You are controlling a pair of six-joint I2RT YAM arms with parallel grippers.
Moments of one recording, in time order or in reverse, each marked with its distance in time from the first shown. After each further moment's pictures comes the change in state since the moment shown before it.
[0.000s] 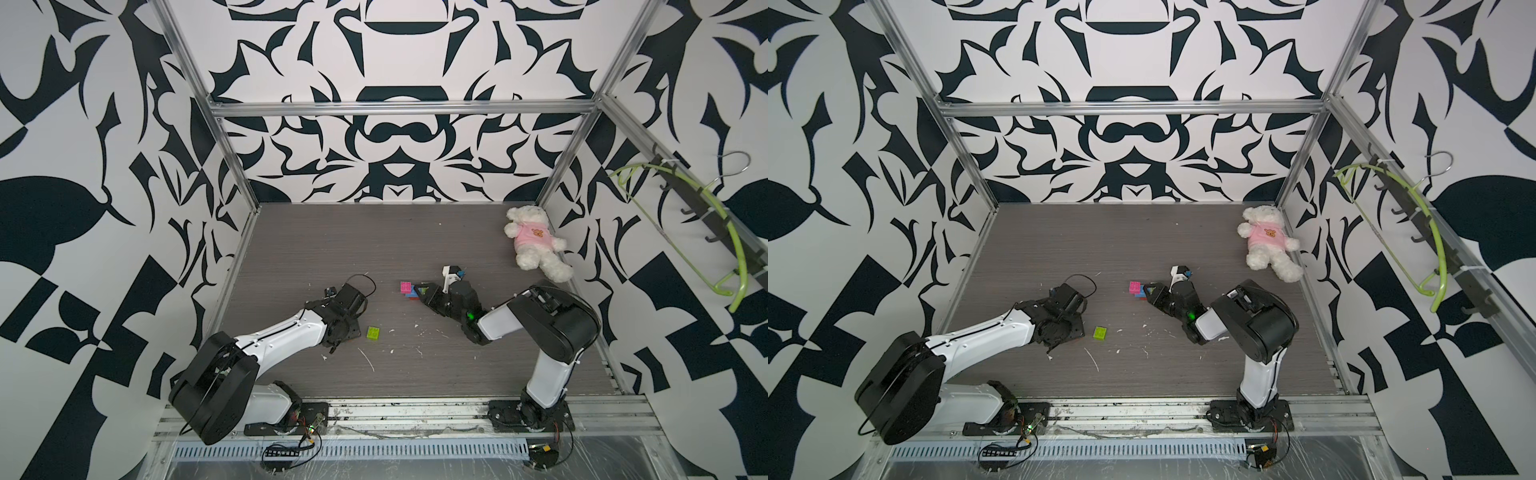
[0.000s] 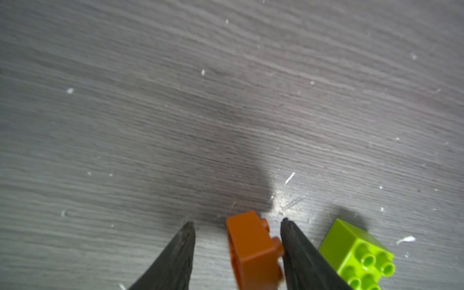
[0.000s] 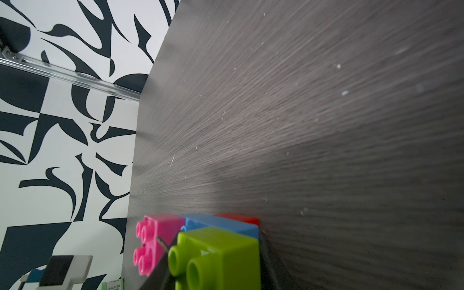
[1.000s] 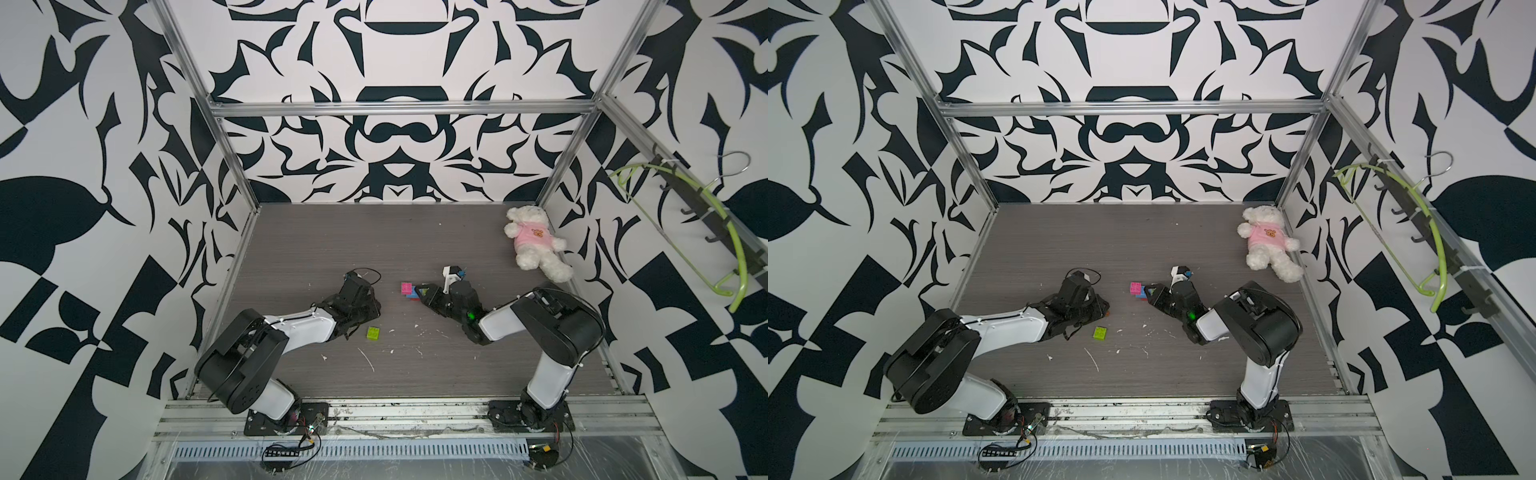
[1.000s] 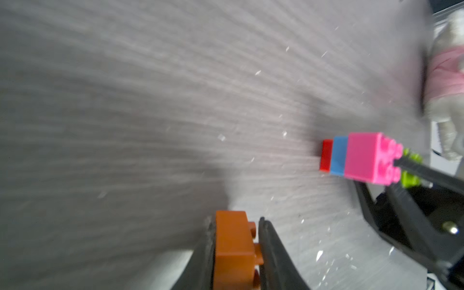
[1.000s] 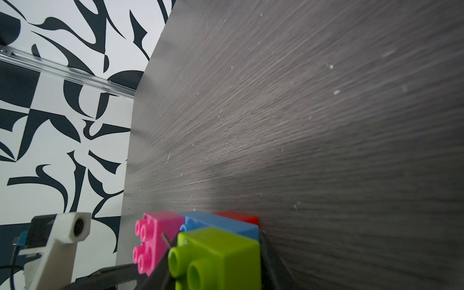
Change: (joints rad) left arm 0.019 0.182 -0.040 0.675 0.201 0.004; right arm 0.000 -0.025 -0.005 -0.040 0.012 -0.023
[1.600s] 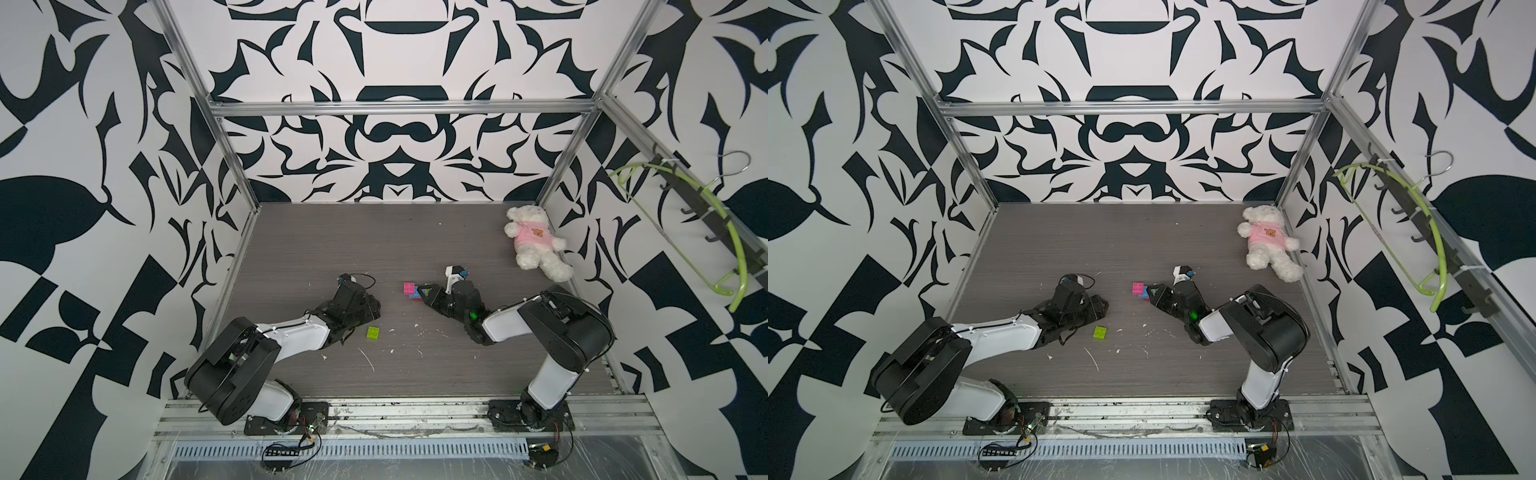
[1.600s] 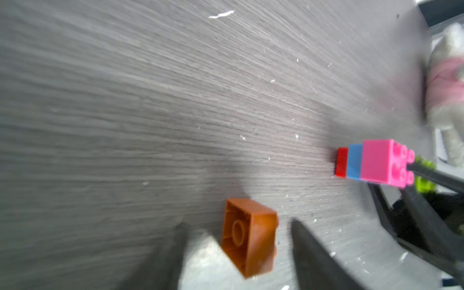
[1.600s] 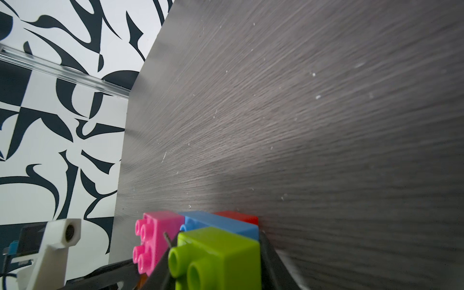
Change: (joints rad) left arm 0.008 -0.110 -0.087 -0.011 -0.066 0.005; right arm -0.006 -0.048 -0.015 -0.055 0.017 -0.025
